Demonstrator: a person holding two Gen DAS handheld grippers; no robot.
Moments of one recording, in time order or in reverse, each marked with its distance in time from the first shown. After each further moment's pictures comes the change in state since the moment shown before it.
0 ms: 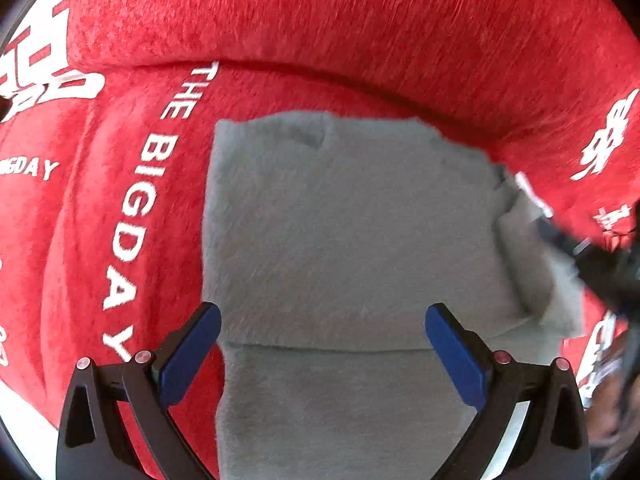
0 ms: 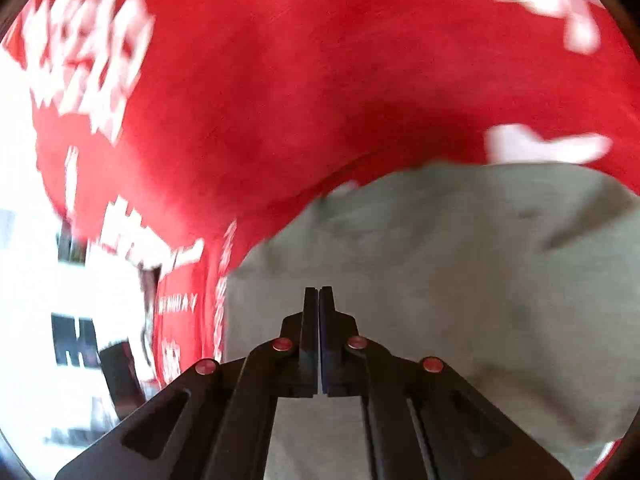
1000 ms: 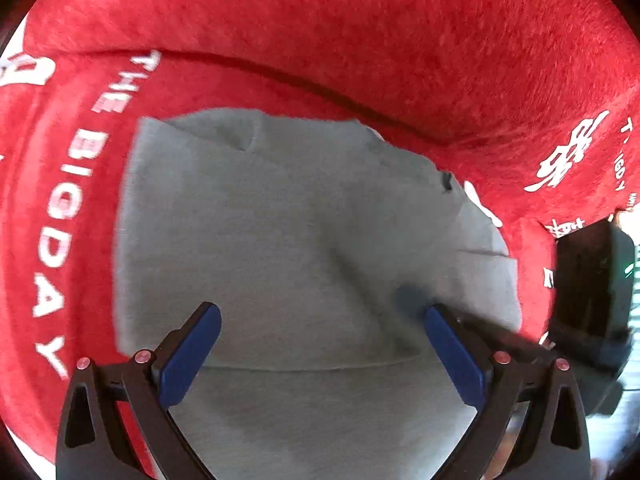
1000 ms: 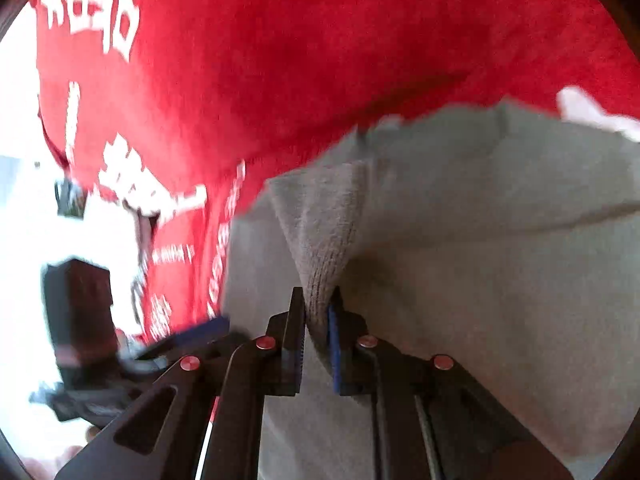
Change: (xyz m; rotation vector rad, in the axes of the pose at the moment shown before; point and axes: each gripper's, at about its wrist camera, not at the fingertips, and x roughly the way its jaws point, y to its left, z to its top) left arm 0.017 -0.034 0.009 -0.033 0.054 -0.214; right arm 0.045 0.007 -0.024 -0.028 0.114 -0.022
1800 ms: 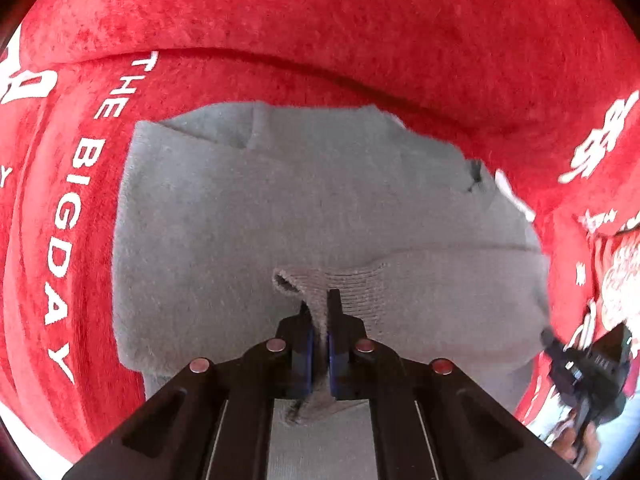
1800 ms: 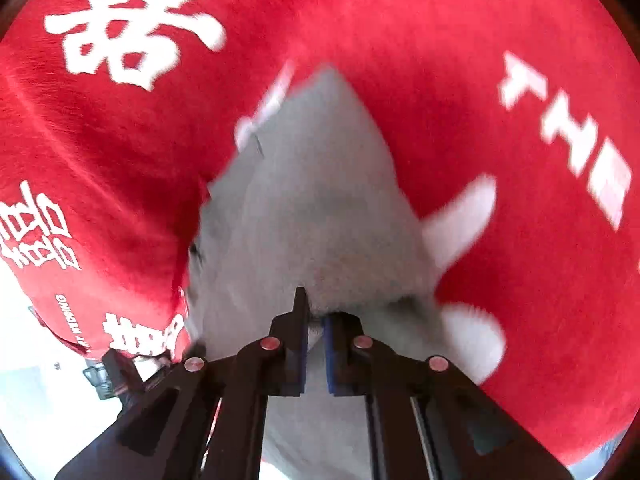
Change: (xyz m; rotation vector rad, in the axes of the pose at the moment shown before) left arm 0.015 -0.021 0.000 0.035 0.034 0.170; right arm -0.157 -0.200 -0.095 0.619 -0.318 0.005
